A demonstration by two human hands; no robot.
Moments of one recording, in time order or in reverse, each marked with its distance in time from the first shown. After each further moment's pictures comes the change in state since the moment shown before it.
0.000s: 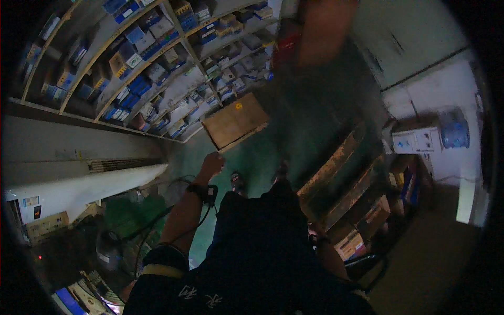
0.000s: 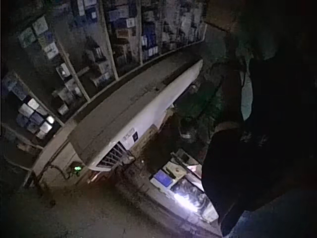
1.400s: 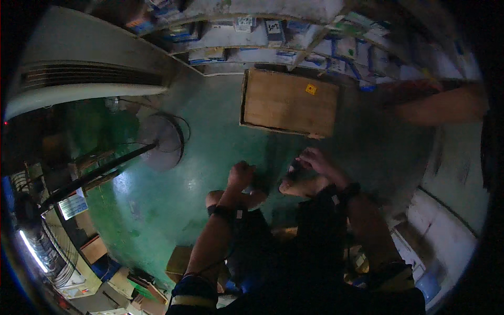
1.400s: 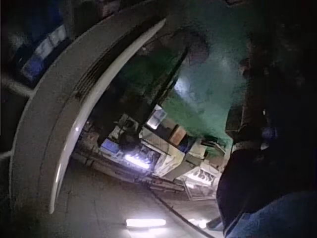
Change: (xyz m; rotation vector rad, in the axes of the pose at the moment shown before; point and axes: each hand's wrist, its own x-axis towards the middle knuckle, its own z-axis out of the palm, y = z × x) left_hand 0.114 -0.047 0.321 -1.093 0.415 -0.974; right_hand 0.452 -0.477 0.210 -0.658 -0.679 -0.379
